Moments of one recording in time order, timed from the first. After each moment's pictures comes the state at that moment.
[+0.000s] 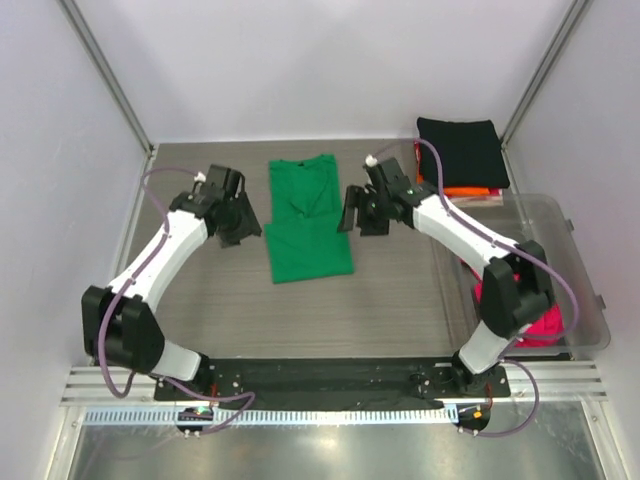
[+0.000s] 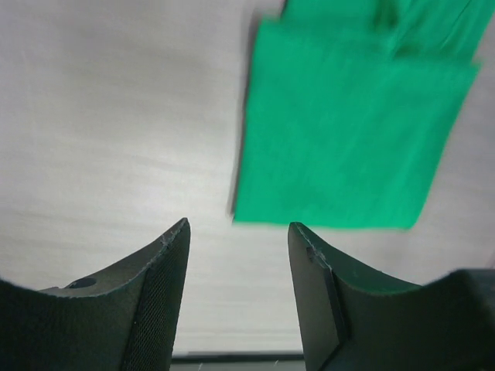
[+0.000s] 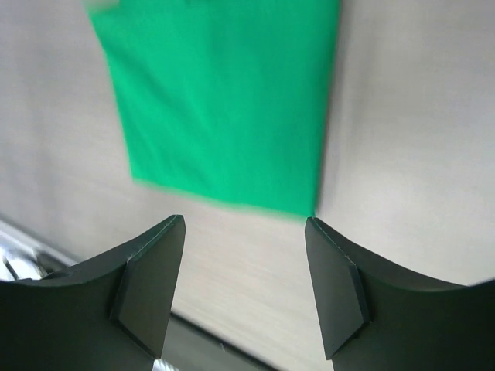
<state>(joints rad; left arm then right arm) -0.30 1.51 1.33 -0.84 -0.08 -0.65 0.49 1.72 1.43 -0.62 -0.17 0.55</state>
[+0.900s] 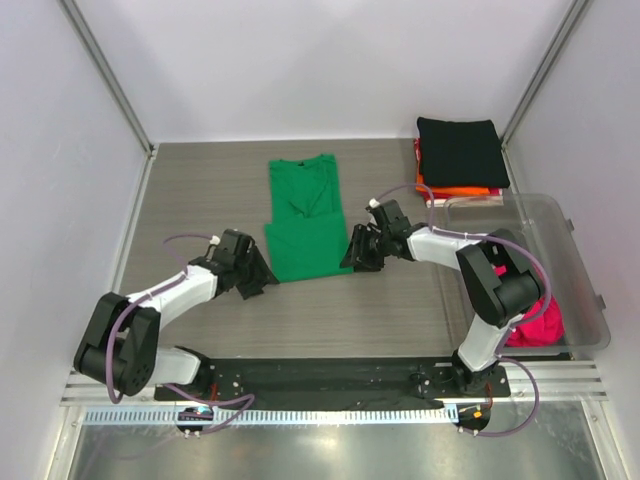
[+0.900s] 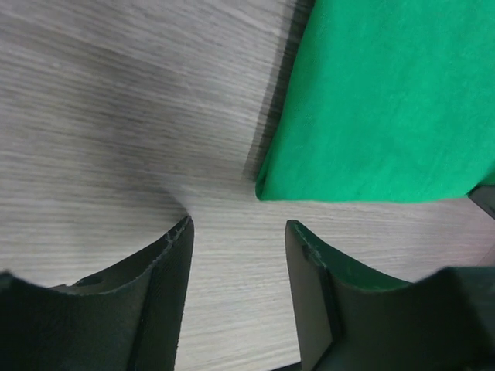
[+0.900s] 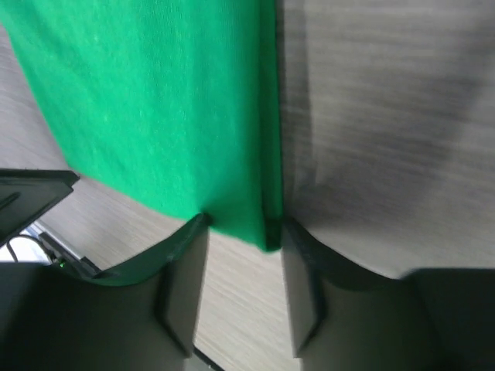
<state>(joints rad) -0.39 1.33 0.60 -0.28 0.09 -0.90 0.47 1.74 0.92 -0.15 -0.37 0.67</state>
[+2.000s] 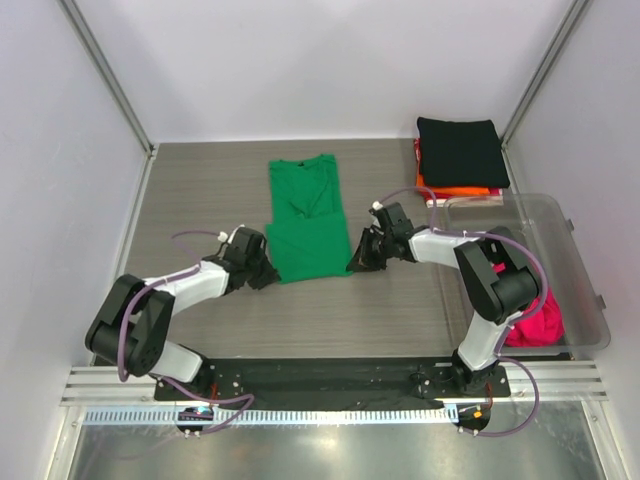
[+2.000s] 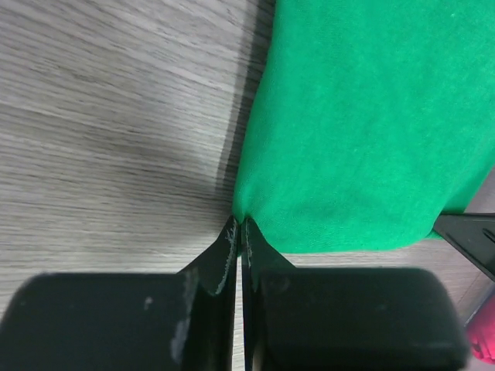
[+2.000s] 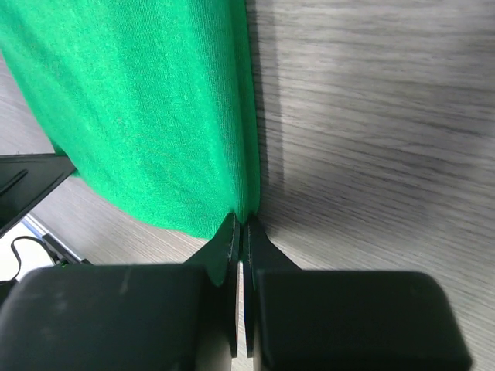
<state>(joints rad) -0.45 1.45 0.62 -0.11 0.00 -0.98 0.45 1.77 0.90 -0.10 -0.39 0.68</state>
